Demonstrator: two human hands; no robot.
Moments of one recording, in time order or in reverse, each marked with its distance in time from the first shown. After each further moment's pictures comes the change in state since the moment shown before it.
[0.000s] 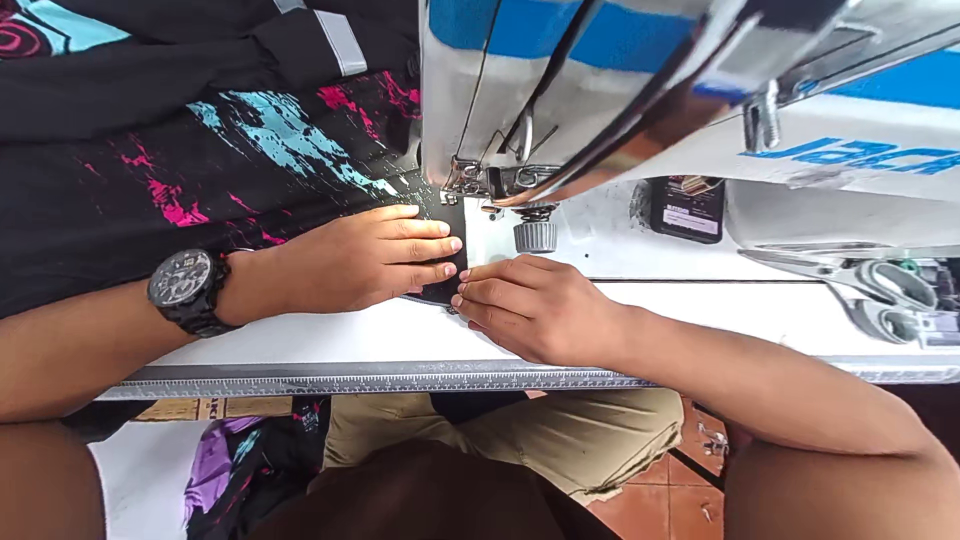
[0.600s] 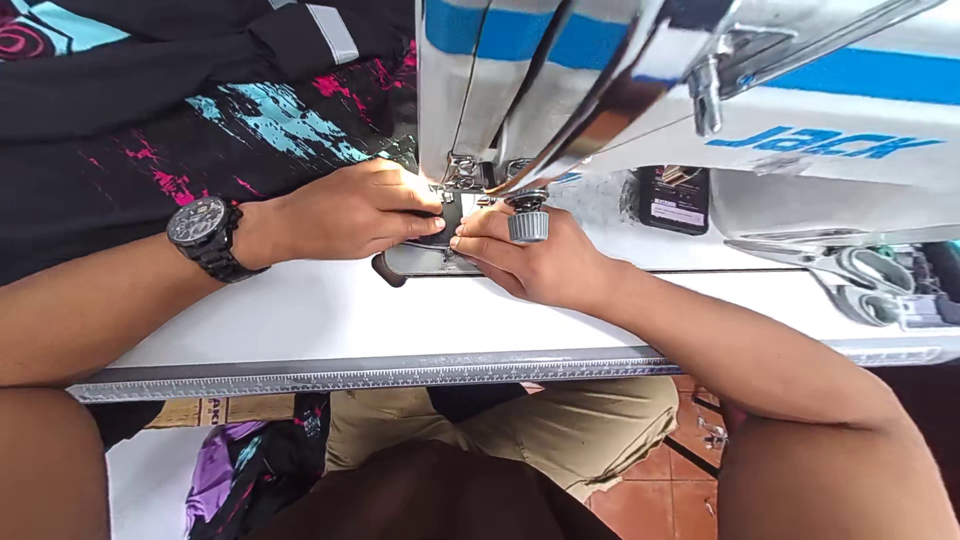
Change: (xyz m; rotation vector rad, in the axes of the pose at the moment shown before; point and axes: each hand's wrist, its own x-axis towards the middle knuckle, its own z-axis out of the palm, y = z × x) left_hand 0.006 -0.041 -0.009 0.046 0.103 0.058; right_hand 0.013 0.036 0.002 -0.117 0.067 0.086
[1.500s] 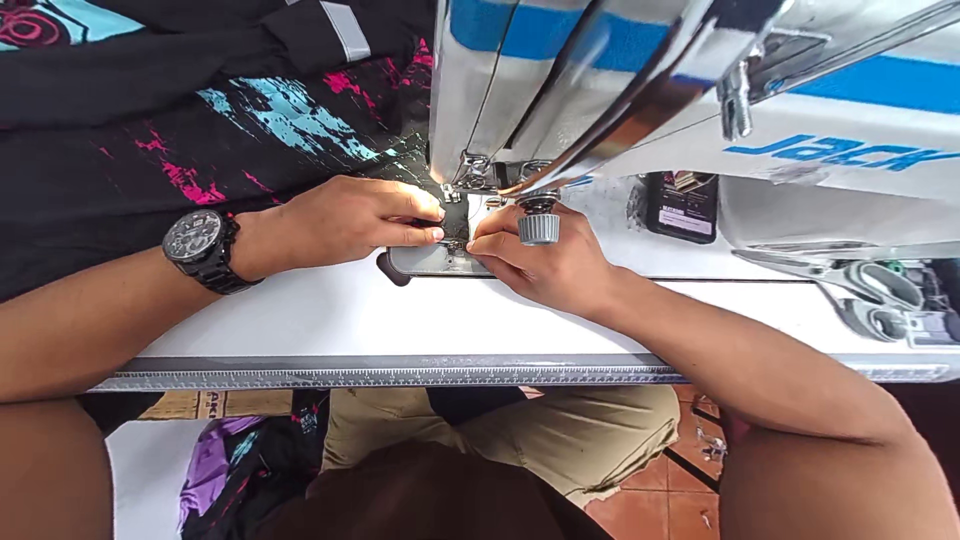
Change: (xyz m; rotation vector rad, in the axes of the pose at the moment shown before) left_hand -0.006 0.010 -0.004 -0.022 -0.033 -0.055; right_hand 0.000 -0.001 0.001 0.011 0.117 0.055
